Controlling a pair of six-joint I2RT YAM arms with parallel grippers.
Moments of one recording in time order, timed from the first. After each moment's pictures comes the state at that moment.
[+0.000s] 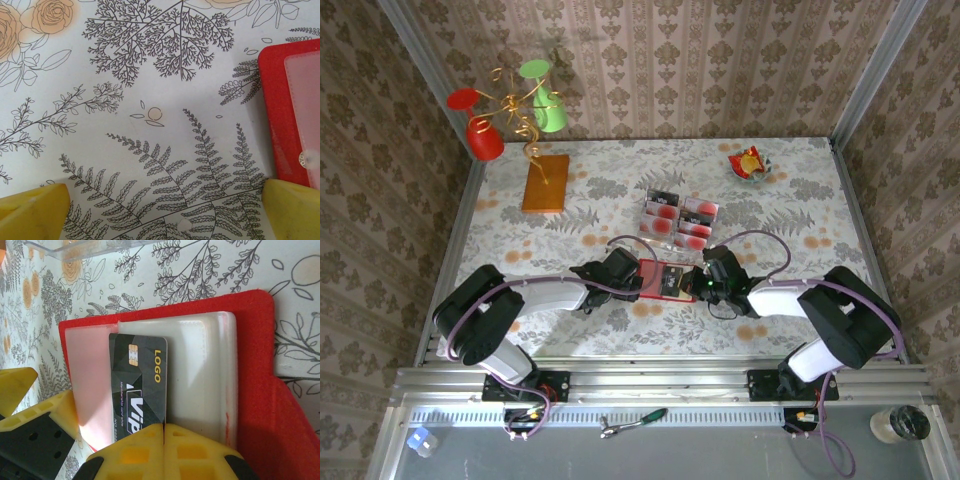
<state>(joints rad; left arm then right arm) -0.88 1.56 0.68 -0.16 -0.35 -0.43 0.59 1.51 0.46 0.28 -0.22 0.99</state>
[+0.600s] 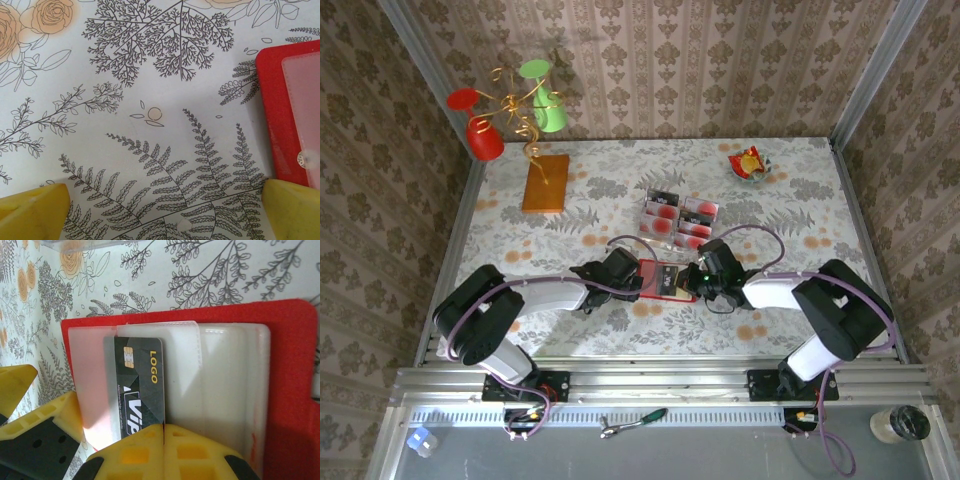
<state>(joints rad) -0.88 1.56 0.68 -0.16 -0.35 -0.43 0.57 1.57 0.53 0.23 -0.28 0.97</state>
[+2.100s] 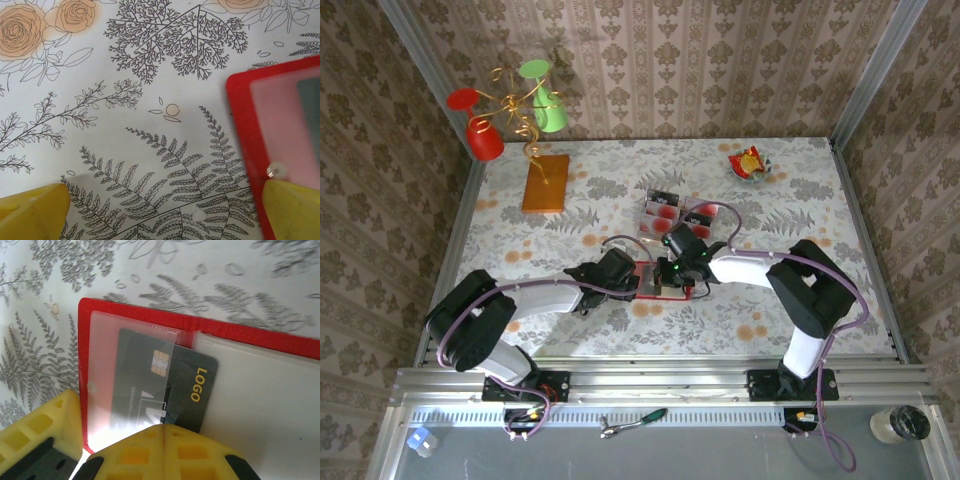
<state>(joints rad) -0.87 1.51 0.65 -0.16 -0.35 -0.44 0.69 1.76 0.92 -0.17 -0.24 0.73</state>
